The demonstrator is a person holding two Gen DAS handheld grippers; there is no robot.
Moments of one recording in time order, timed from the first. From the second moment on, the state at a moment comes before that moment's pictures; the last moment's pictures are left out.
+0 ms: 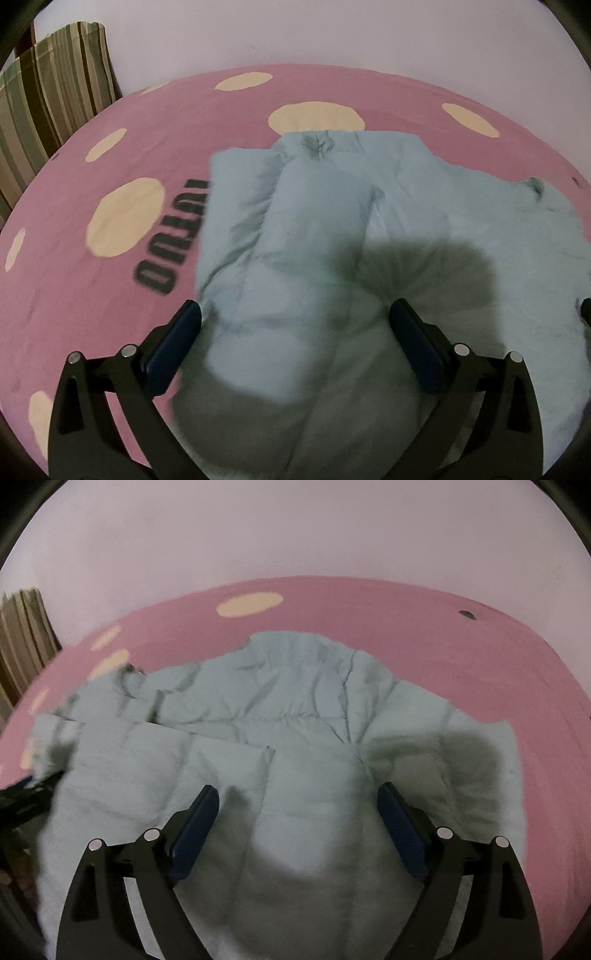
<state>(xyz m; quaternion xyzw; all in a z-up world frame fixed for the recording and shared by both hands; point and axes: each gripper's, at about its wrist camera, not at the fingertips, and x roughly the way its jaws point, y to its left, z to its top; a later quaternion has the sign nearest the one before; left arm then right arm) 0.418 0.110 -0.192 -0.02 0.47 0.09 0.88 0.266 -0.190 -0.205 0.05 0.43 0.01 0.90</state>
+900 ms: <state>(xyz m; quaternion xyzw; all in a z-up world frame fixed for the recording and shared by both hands) 0.072 0.184 -0.176 -0.11 0.48 0.06 0.87 -0.057 -0.271 -0.213 0.12 0.47 -0.01 0.87</state>
